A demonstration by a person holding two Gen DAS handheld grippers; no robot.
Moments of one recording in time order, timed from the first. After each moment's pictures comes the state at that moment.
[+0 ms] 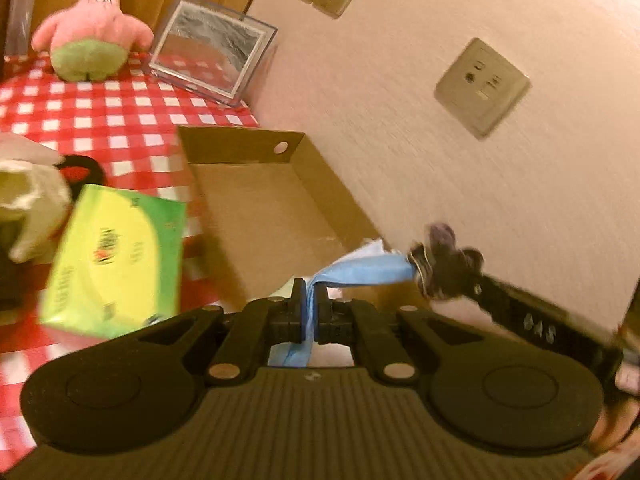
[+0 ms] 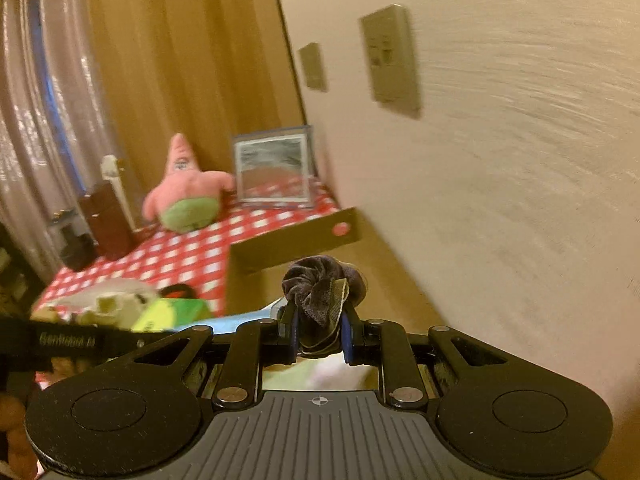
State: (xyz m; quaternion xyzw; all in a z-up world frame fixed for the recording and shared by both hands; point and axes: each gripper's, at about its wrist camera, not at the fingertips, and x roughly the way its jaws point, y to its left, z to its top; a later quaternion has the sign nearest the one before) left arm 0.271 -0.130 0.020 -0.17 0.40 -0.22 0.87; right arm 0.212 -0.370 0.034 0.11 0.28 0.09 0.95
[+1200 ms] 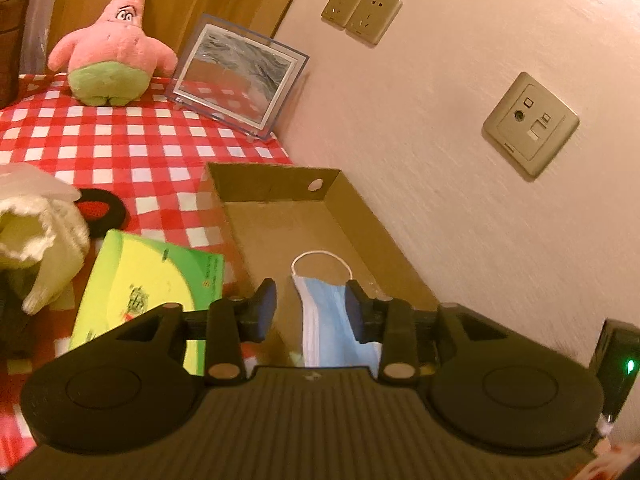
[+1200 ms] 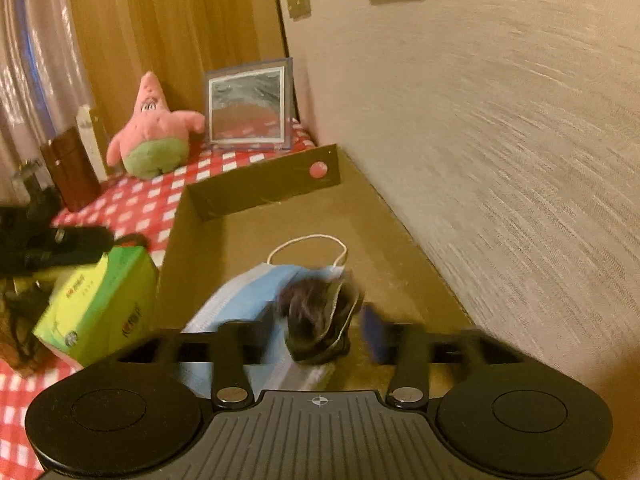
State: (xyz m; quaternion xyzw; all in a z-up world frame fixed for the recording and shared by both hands) left arm 0.295 -0.105 0.013 -0.17 0.36 -0.19 0.90; right arm 0.262 -0.368 -0.027 0.09 0.34 0.09 0.93
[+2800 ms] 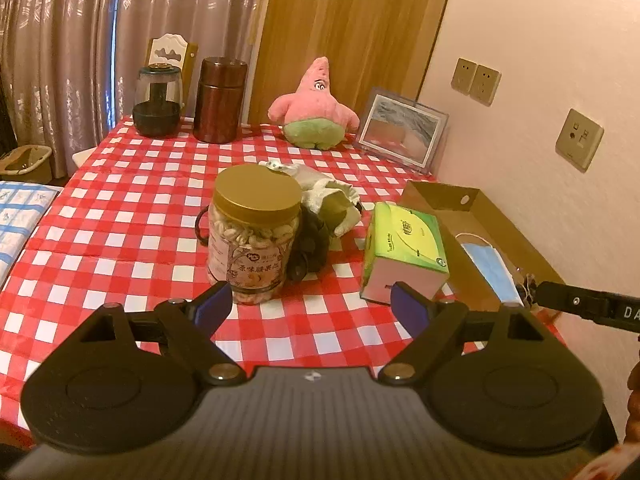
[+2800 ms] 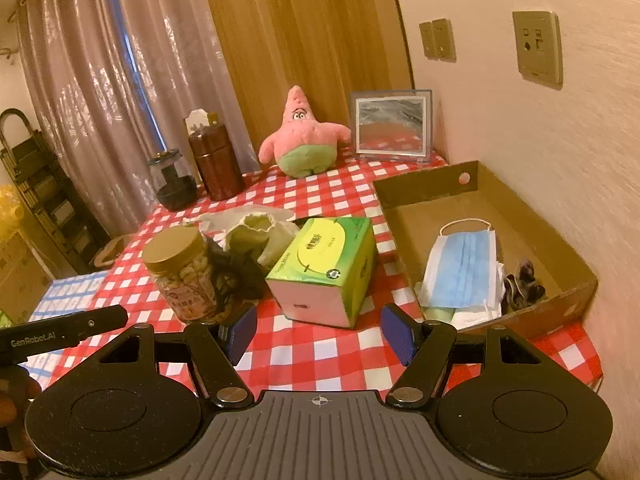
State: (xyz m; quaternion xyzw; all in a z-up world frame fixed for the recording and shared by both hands) left arm 0.066 0.047 0.046 -0.11 0.30 0.01 0.95; right arm 0.106 -0.243 0.048 0.10 0.30 0.20 0.93
